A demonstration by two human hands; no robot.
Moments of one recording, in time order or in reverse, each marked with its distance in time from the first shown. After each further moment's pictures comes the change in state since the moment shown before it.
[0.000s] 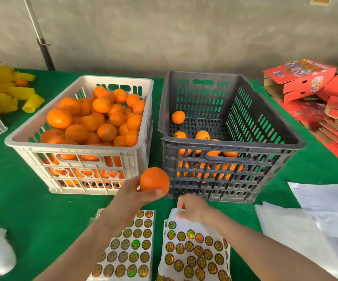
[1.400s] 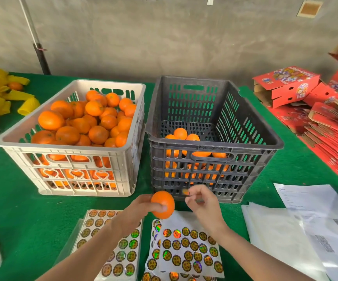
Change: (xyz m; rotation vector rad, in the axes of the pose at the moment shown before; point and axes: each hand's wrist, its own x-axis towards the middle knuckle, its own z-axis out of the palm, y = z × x) left_hand 0.033 -0.059 0.029 0.224 -0.111 -0.271; right_hand -0.080 0.011 -0.006 0.891 0.686 -0.103
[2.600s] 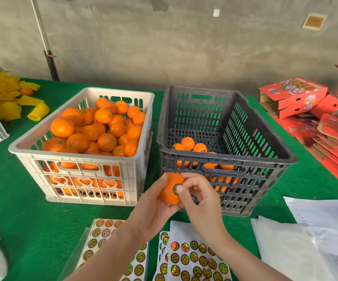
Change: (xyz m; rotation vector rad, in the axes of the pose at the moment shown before) left_hand -0.038 0.058 0.013 -0.946 -0.240 0.303; right_hand 0.001 -0.085 0.031 0.105 0.101 -0.234
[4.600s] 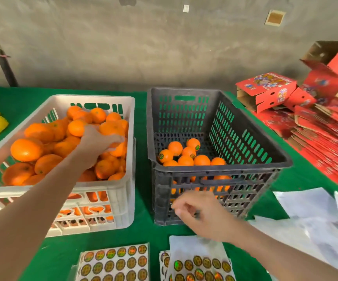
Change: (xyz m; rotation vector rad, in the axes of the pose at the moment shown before) left_hand 0.105 0.184 -0.018 1.107 0.594 0.247; right_hand 0.051 0.027 -0.021 -0.448 -0.472 -0.265
